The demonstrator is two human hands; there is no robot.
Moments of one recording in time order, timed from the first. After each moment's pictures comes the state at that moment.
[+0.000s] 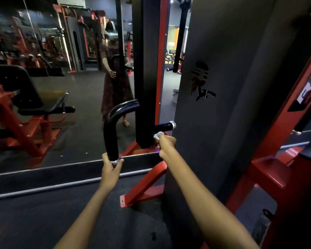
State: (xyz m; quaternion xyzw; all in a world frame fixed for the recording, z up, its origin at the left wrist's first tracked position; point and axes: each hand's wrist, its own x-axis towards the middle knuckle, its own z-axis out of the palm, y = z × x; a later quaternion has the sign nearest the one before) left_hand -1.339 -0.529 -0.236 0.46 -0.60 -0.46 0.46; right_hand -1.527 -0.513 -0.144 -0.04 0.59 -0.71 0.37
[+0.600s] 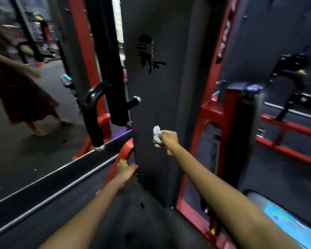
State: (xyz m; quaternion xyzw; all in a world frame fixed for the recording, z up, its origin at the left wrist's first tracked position) left_hand -1.362 -0.498 -0.290 0.44 -0.74 -0.50 0.08; right_hand -1.481 -0.373 -0.184 -0.05 0.70 -0.67 0.23
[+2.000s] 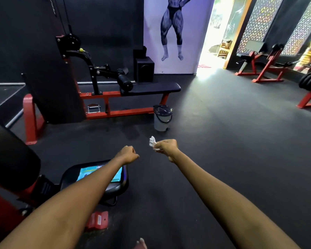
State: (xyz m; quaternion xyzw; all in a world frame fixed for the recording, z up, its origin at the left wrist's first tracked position) left_hand -1.473 0.244 -0.257 -0.19 -0.94 -0.23 -0.19; right_hand -1.399 0.406 -0.233 0.32 0.65 -0.69 -0.05
